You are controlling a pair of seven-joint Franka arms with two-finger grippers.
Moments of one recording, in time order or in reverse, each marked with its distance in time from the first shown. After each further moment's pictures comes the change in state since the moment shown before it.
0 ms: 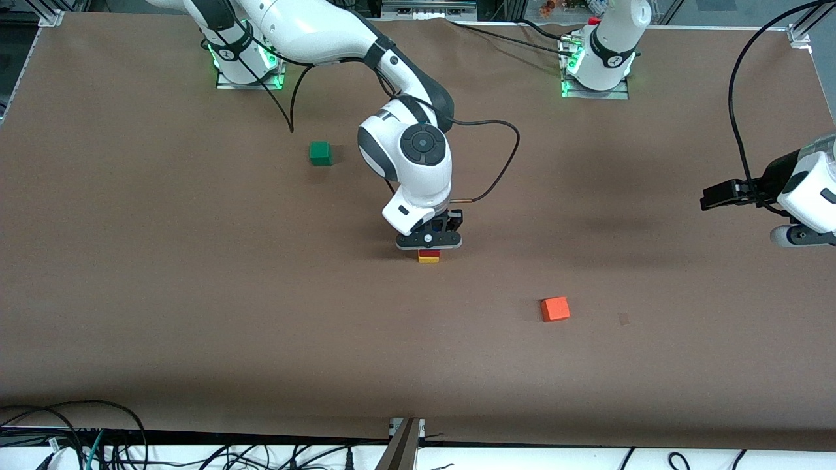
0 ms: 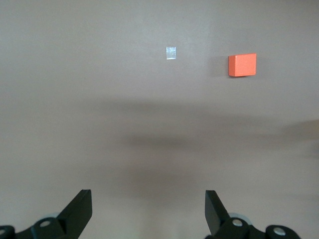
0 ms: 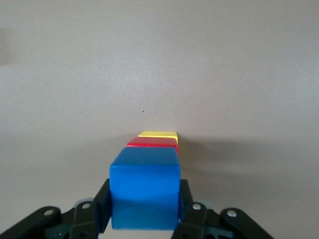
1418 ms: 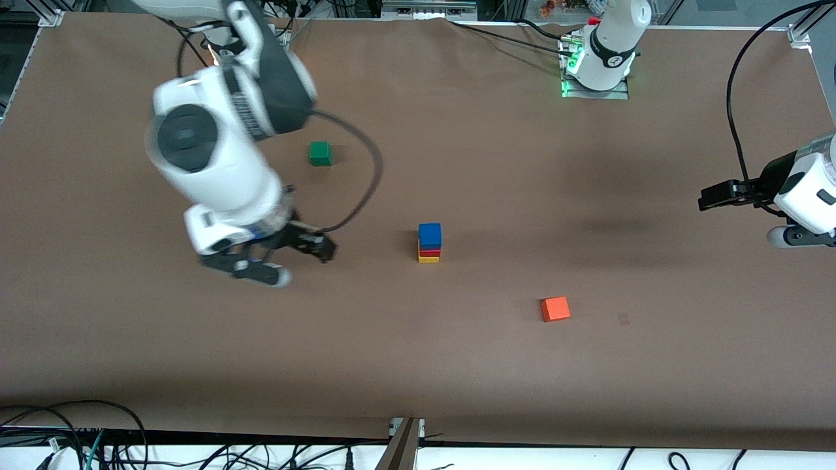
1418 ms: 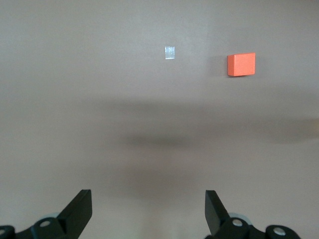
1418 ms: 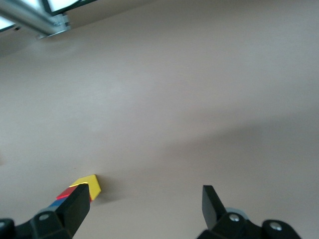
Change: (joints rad) left arm -0.002 0.000 -0.003 -0.002 -0.001 0.003 0.000; right arm -0.352 -0.299 -0.089 0.041 0.132 -0.387 -0.101
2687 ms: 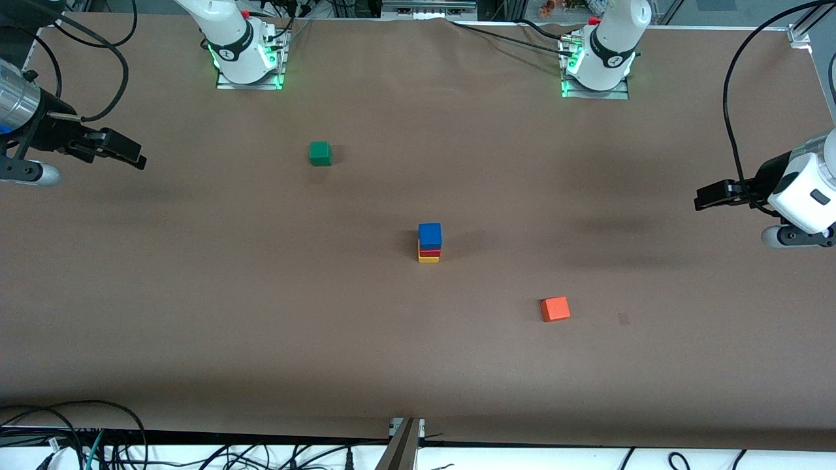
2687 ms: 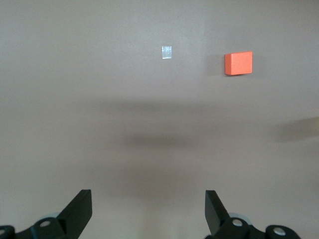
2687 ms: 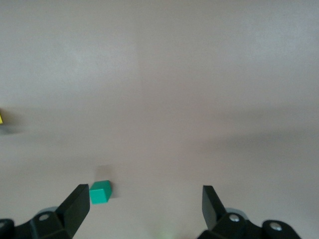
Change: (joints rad) left arm -0.006 0.000 -0.004 -0.002 0.000 0.001 0.000; right arm -0.510 -0.575 0.236 -0.618 -0.109 -0.072 -0.502
